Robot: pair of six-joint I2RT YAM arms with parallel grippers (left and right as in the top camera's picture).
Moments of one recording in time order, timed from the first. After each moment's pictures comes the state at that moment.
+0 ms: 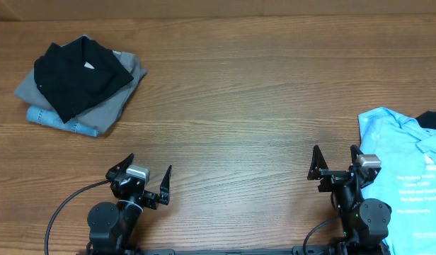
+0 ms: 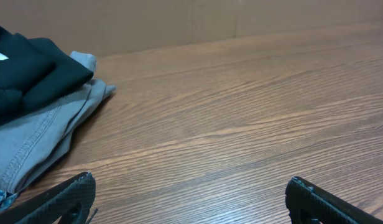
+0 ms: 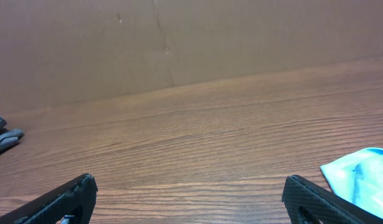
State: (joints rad) left arm -0.04 0.02 0.11 -0.35 0.25 0.06; right arm 0.01 0.02 0.07 -0.17 -0.07 0.18
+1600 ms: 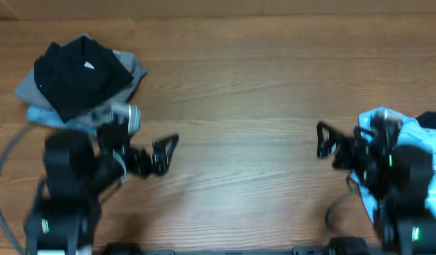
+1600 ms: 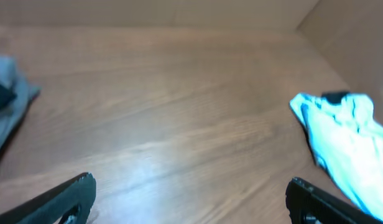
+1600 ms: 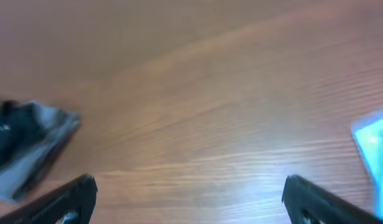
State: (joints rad) left arm -0.04 0.87 1.11 -0.85 0.50 -0.09; right arm 0.01 0.76 0.91 -0.73 -0.18 0.33
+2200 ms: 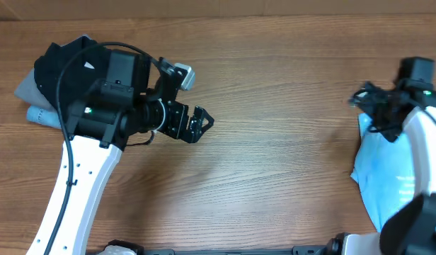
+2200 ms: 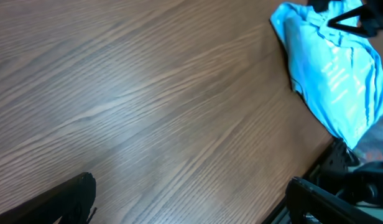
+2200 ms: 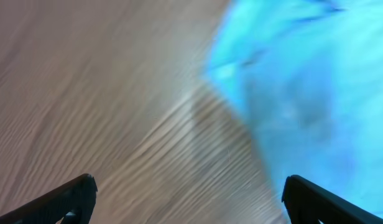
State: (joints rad) left arm -0.26 1.39 1.48 -1.11 0.51 0.03; right arm -0.34 1.62 1.28 -0.90 -0.06 0.53
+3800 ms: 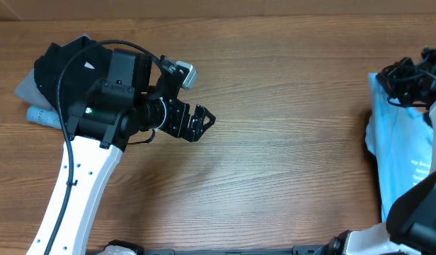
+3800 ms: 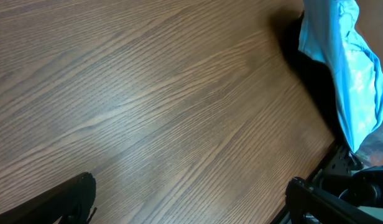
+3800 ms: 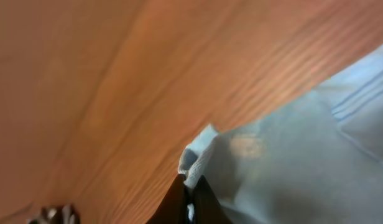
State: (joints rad) left arm -0.27 1.39 1.48 -1.09 0.51 0.04; right arm -0.43 1.71 1.46 -0.73 -0.47 0.51
